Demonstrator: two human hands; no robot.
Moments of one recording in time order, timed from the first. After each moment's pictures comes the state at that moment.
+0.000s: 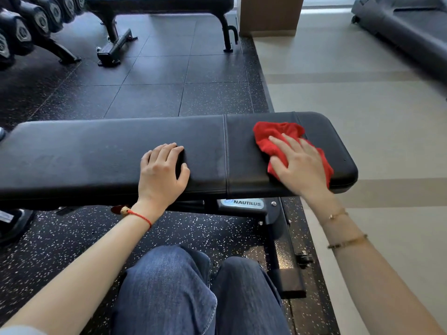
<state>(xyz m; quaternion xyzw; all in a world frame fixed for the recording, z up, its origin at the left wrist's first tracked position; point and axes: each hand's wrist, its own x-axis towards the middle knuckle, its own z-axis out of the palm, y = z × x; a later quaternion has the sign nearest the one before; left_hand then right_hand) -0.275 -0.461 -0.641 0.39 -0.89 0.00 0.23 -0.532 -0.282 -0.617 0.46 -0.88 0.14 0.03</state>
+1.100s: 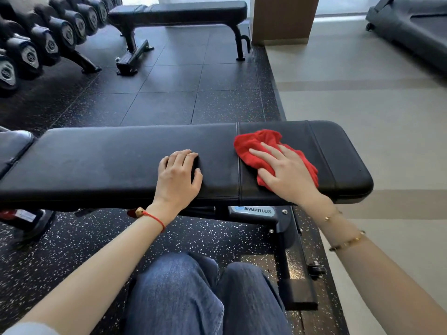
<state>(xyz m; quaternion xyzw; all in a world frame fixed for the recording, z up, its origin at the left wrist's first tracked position) -0.276 -0.460 -0.631 0.39 -0.90 -0.01 0.20 -0.506 -0.312 -0.611 0.57 -0.81 0.15 -0.01</state>
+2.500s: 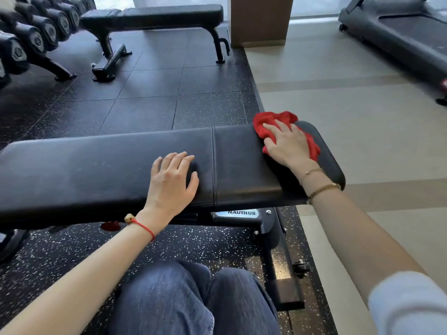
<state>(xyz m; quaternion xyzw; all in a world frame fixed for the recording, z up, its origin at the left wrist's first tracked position) -0.316 -0.440 -0.625 0.35 -0.92 0.01 0.19 -0.599 -0.338 -0.604 0.43 -0.89 0.13 -0.01</state>
